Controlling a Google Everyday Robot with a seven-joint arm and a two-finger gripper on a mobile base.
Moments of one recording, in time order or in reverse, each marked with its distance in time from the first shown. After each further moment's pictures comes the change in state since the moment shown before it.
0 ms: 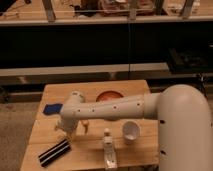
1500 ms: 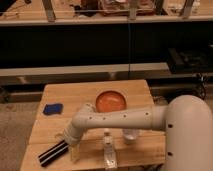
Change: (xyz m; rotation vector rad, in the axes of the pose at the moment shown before) arm -0.044 0.031 0.040 0.024 -0.191 0.281
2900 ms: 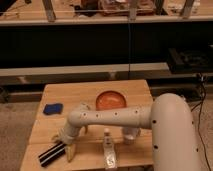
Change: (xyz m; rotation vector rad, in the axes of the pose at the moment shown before) arm 0.007 -0.005 0.028 -0.066 -0.053 0.025
